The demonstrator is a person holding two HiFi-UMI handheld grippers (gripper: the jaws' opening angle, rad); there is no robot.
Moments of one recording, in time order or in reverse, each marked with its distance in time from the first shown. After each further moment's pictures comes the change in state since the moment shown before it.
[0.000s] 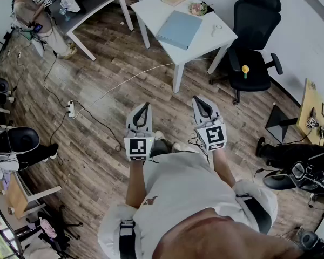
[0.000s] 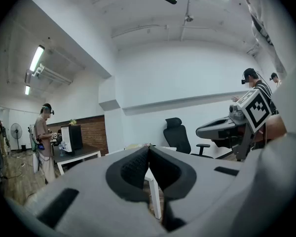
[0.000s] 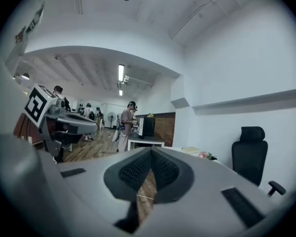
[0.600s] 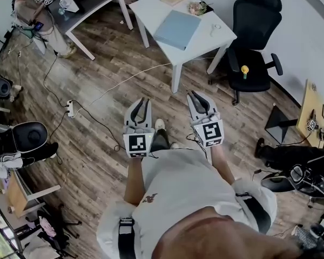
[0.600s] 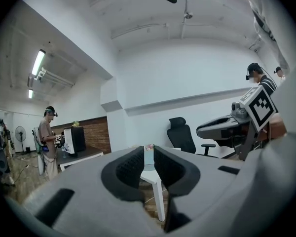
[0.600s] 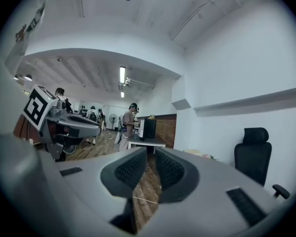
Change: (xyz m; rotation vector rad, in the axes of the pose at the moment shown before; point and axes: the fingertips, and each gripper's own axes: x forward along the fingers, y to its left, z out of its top) left arm 0.032 0.001 0.005 0.010 -0.009 0.046; right arm 0.020 -0.021 0.005 -0.006 -0.021 0.017
